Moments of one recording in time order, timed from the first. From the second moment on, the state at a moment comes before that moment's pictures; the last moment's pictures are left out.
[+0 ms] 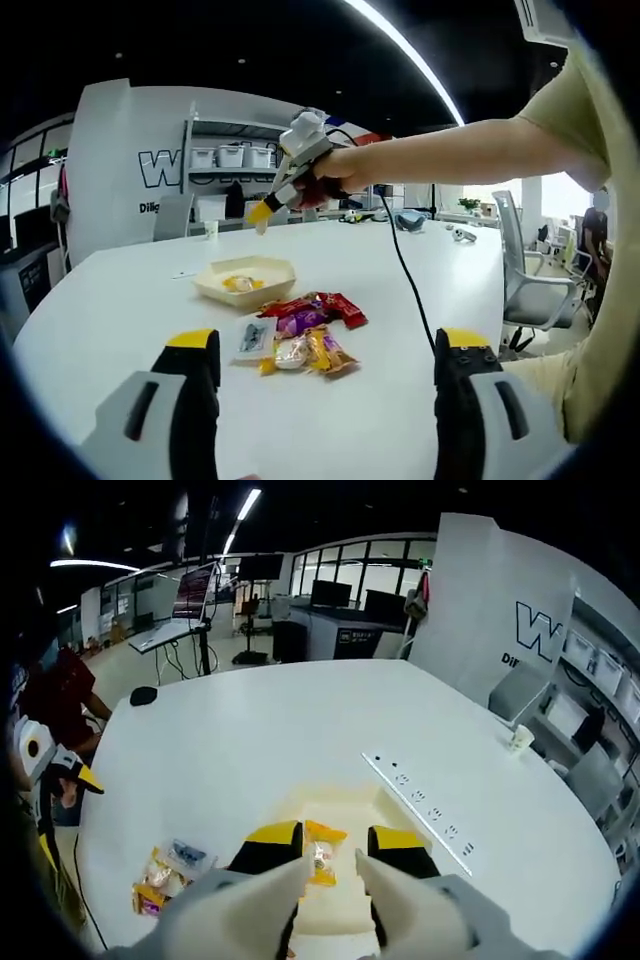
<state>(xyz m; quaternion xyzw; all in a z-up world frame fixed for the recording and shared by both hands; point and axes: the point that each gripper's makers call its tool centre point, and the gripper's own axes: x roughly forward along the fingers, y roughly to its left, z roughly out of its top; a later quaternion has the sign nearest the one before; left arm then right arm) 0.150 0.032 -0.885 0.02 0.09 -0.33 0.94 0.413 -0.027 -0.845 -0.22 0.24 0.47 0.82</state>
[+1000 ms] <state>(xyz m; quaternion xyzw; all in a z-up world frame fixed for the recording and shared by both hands) 0.141 0.015 -0.888 0.02 0.09 -0.34 0.93 0.336 -0.057 -0.884 -0.22 0.28 0.49 0.80</state>
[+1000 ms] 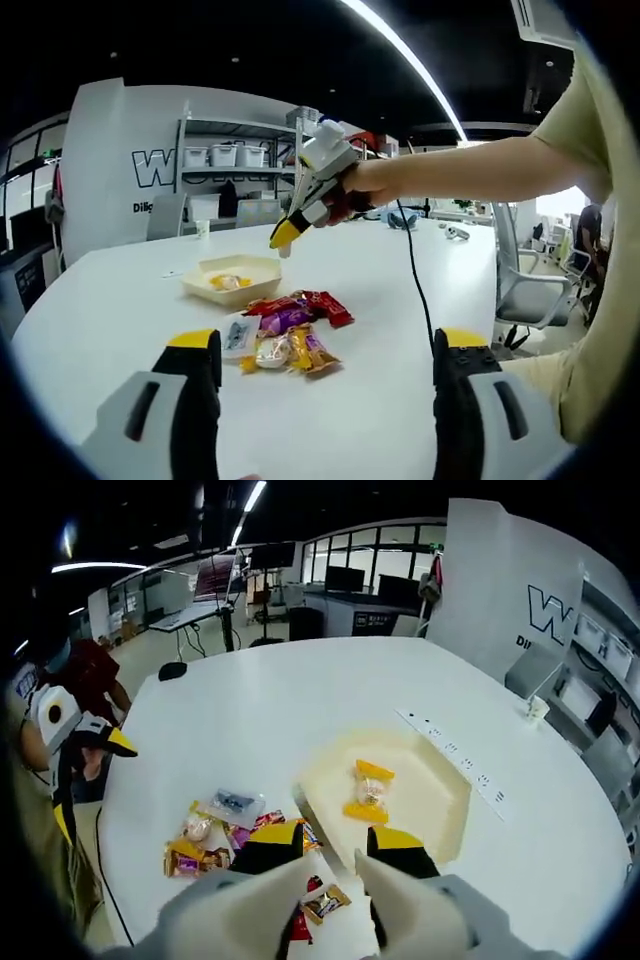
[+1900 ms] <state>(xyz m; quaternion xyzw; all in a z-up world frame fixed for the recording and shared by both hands) 0.136 0.012 -0.893 0.03 0.09 -0.35 0.93 0.278 -0.071 -0.916 -0.21 0.29 0.50 0.79</state>
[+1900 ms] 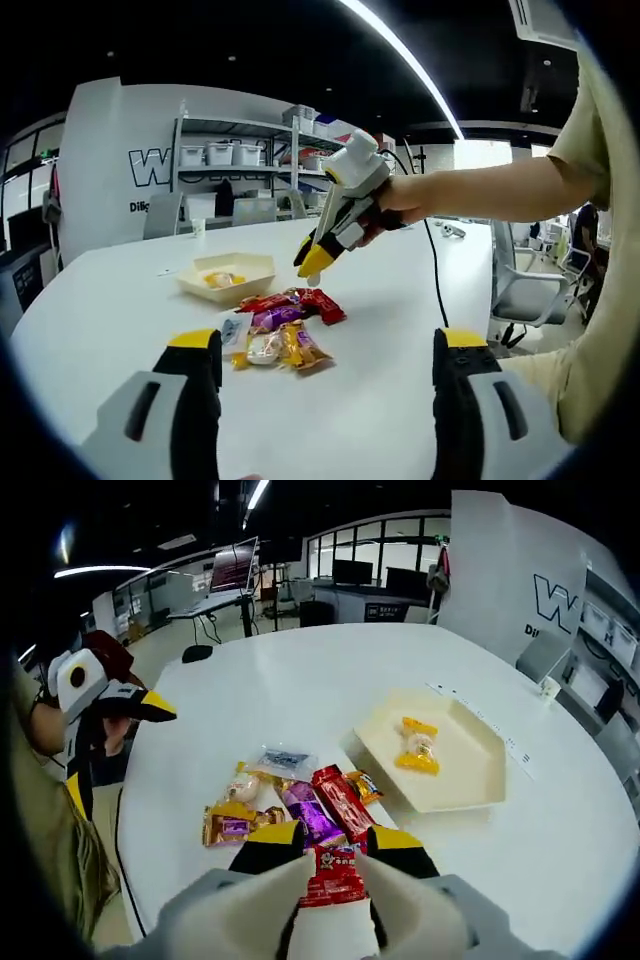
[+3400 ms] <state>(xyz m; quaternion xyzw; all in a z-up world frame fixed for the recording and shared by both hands) 0.133 0.015 -0.897 0.02 0.10 -0.34 0.93 0.251 -0.060 -0.951 -0.22 0.29 0.54 0.76</state>
